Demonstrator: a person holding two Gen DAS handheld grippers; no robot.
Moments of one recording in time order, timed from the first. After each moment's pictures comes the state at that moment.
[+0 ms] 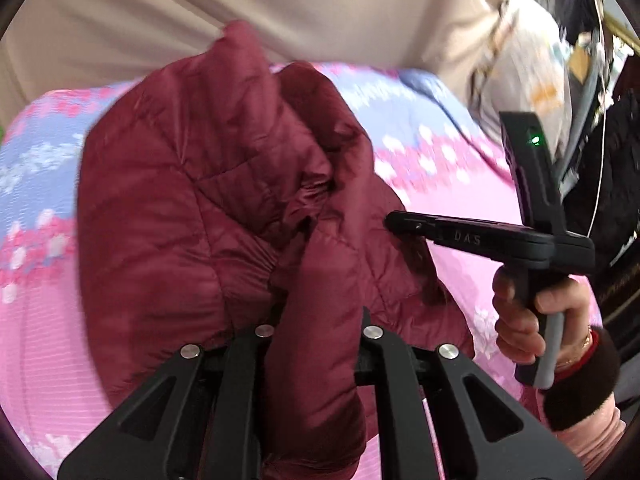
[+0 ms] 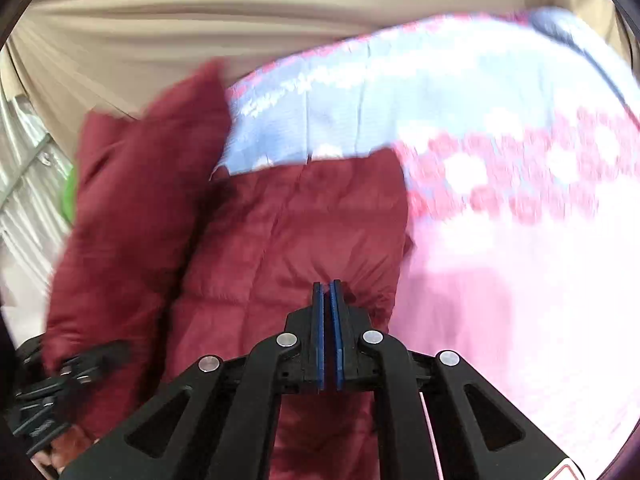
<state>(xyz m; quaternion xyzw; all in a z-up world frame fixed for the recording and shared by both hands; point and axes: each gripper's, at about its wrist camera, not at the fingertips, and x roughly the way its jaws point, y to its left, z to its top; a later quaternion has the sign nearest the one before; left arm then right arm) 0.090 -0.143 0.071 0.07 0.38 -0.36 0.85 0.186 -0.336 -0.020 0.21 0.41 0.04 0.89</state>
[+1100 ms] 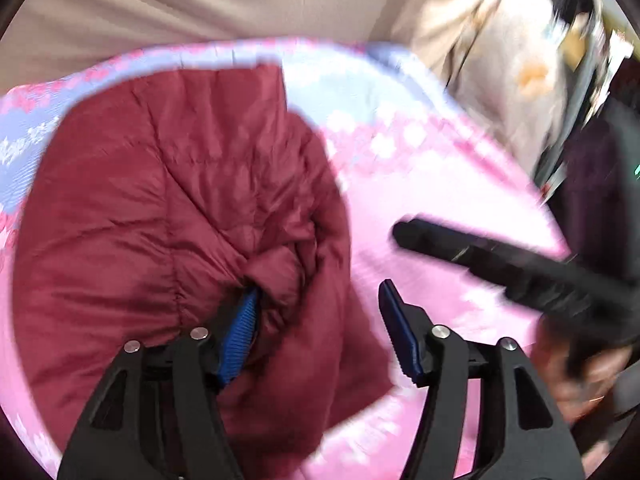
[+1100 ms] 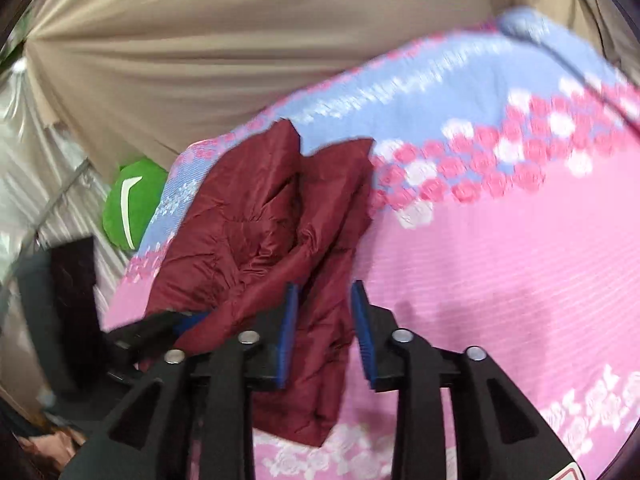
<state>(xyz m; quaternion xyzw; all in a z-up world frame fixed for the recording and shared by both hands) 0.060 -0.188 0.078 0.03 0.38 -0.39 0.84 0.126 -0.383 0.037 0.23 0.34 0.08 0.91</state>
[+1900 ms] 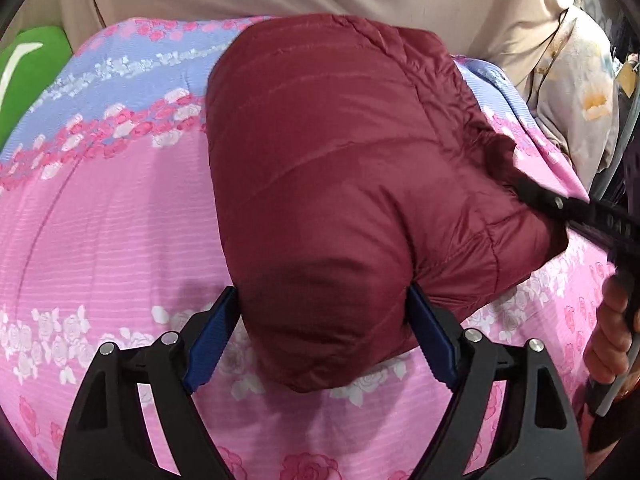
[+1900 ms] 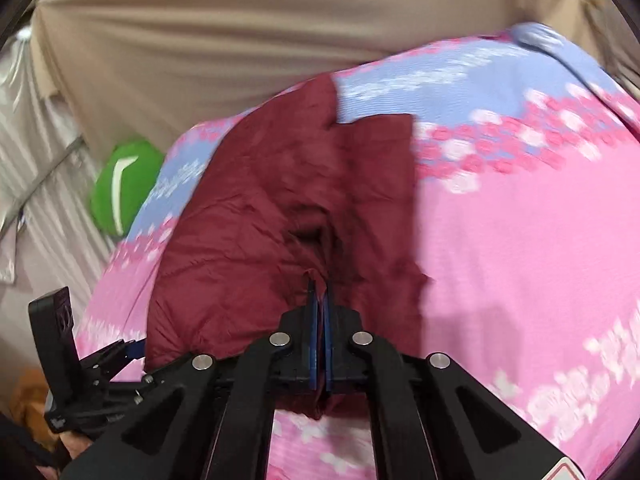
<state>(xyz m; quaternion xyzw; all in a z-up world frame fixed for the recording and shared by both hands) 0.050 -0.039 0.017 0.03 0.42 -0.25 0.87 0.092 -0.343 -0.010 0.22 0.35 0.04 0.91</state>
